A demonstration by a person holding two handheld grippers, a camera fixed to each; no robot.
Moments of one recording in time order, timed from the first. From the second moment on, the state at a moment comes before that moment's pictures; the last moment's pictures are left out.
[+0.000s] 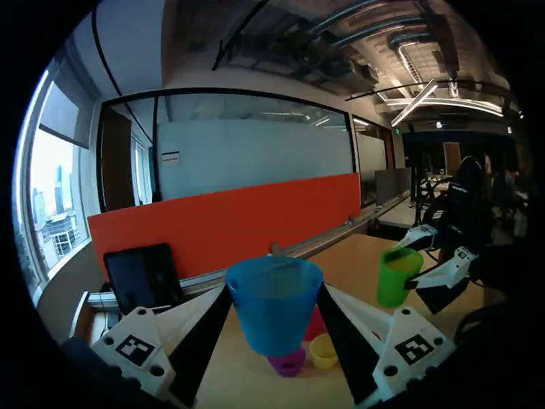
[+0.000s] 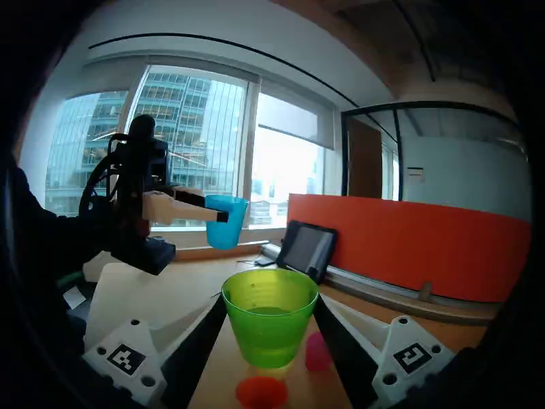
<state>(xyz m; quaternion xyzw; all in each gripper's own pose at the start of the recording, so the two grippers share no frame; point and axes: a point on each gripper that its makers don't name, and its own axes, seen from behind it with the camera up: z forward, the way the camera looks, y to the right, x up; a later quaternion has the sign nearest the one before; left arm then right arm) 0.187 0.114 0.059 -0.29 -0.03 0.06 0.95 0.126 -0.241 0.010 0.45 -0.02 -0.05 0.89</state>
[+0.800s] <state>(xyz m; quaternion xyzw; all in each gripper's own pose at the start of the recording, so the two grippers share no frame) 0.126 0.109 0.038 -0.29 -0.05 0.09 0.95 0.118 -0.169 0.018 0.39 -0.04 -0.06 0.92</state>
